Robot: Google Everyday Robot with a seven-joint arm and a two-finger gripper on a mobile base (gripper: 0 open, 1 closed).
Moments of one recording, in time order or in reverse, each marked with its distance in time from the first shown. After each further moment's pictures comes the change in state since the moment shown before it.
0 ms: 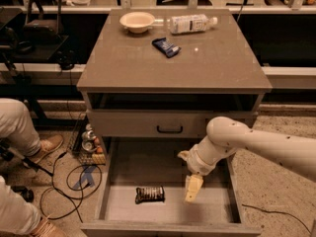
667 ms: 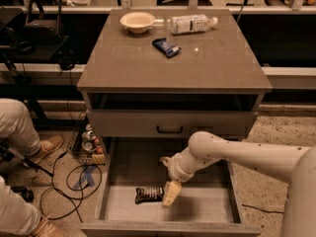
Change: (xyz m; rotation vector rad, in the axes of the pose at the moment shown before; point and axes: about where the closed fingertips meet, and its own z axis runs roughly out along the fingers) arm -0.038 -0.021 0.083 0.033 -0.115 -0.044
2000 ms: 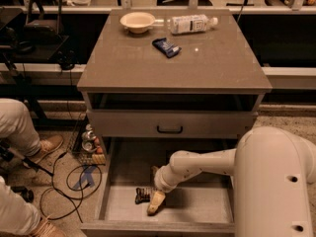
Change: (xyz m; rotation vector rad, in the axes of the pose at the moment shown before) arm 0.029 -0.025 0.124 0.046 0.033 0.090
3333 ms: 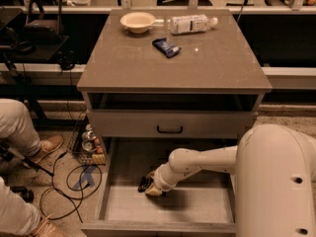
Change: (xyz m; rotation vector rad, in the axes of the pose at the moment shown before) arm -0.009 0.001 -0.014 0.004 0.008 0.003
